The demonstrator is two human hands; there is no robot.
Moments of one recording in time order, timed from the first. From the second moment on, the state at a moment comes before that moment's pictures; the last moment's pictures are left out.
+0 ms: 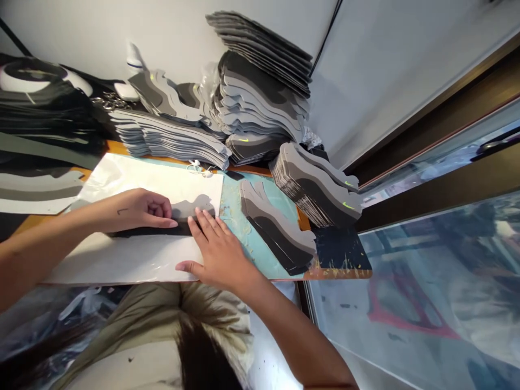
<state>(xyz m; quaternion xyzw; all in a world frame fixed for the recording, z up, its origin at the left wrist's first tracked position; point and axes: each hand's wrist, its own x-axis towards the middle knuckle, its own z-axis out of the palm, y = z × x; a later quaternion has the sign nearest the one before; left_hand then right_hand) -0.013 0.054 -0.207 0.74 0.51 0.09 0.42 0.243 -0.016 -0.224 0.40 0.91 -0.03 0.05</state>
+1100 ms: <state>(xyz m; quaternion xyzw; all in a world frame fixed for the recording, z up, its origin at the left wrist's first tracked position) -0.055 0.037 -0.207 0.71 0.54 0.13 0.43 0.208 -0.036 -0.229 0.42 0.91 -0.01 0.06</state>
